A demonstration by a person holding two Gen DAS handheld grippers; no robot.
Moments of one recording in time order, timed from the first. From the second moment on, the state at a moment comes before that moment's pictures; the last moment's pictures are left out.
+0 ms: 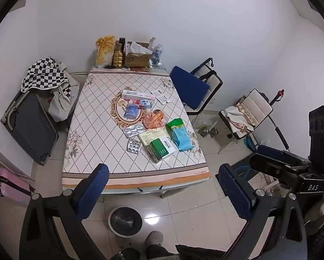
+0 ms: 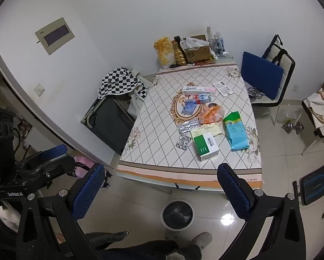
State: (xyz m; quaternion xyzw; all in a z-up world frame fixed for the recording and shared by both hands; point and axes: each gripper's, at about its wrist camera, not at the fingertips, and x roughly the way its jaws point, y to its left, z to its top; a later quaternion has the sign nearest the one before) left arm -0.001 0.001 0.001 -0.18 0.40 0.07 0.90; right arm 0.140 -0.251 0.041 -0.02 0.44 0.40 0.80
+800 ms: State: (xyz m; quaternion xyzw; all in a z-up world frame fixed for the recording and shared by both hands) left arm 0.004 -0.003 -0.002 -0.18 0.39 0.07 0.90; right arm 0.128 -0.244 0.045 -0.03 0.44 0.40 0.80
